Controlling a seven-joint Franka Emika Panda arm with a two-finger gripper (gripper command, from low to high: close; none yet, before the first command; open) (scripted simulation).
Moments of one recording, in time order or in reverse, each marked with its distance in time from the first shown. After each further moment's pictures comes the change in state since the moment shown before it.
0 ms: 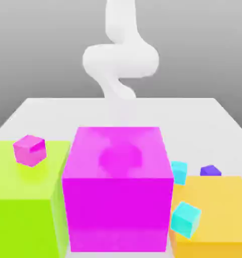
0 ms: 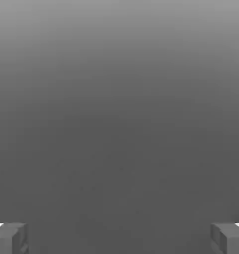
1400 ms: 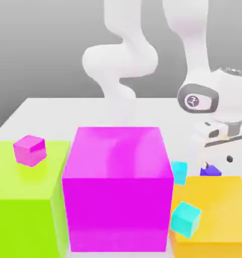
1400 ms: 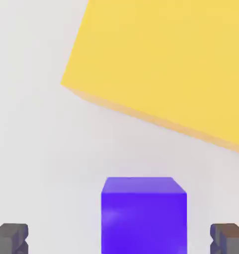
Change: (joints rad) arm 0.299 0.930 0.455 -0.448 -0.422 0.619 0.848
